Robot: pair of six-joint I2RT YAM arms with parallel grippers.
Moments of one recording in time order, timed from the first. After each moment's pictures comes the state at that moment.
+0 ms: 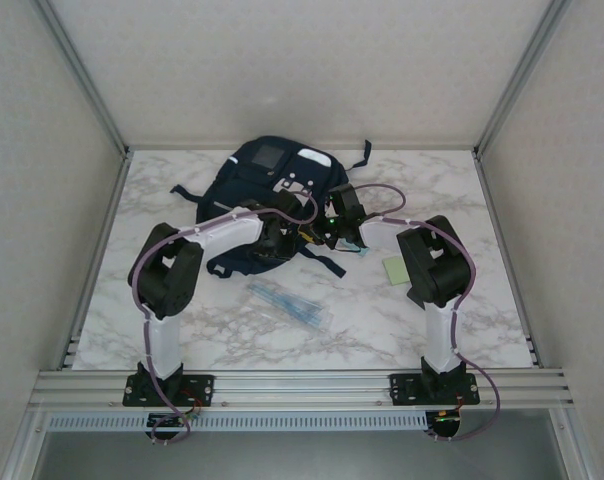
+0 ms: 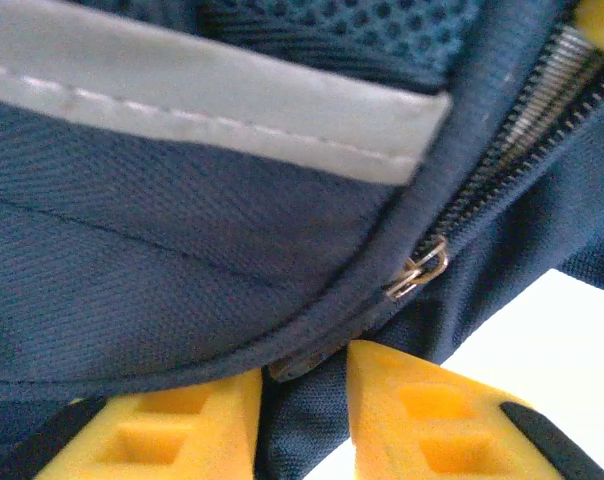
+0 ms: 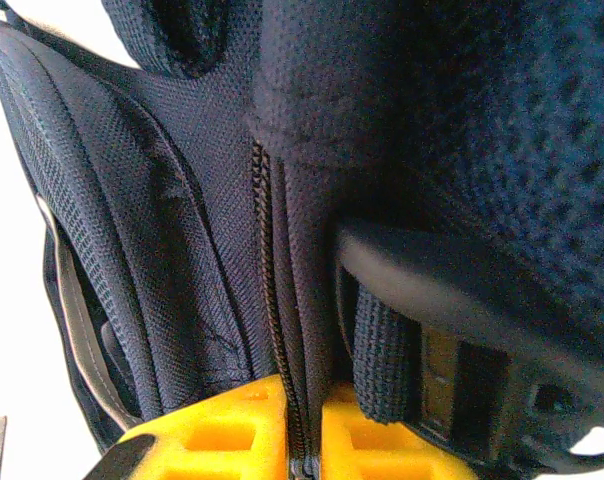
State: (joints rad) left arm -0.66 1.98 1.42 -0.76 -0.05 -0.50; right arm 0.52 2.03 1.21 0.04 -0.51 1.06
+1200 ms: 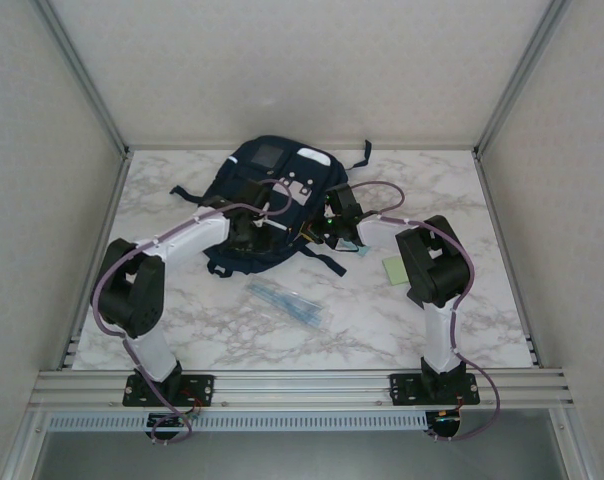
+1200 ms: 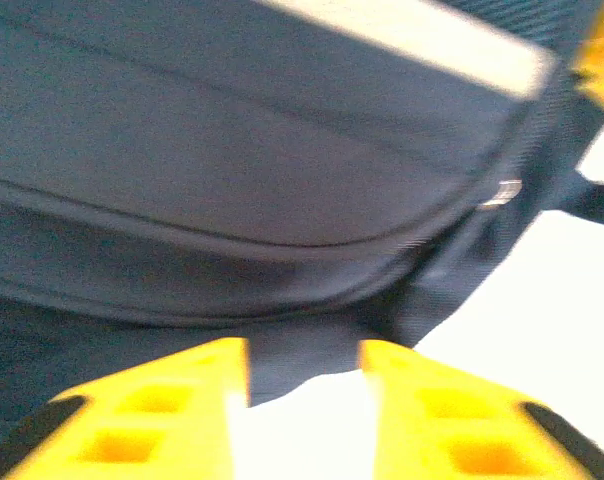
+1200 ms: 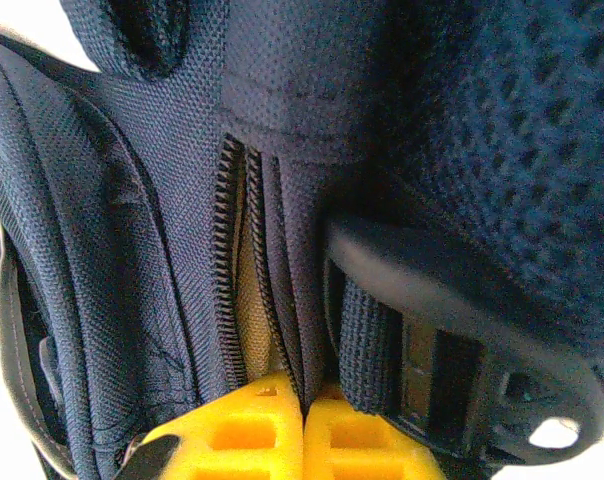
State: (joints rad) left arm -0.56 1.75 1.29 -0.73 0.03 -0.43; right arm 0.53 2.03 1.24 -0.04 -0.42 1.00
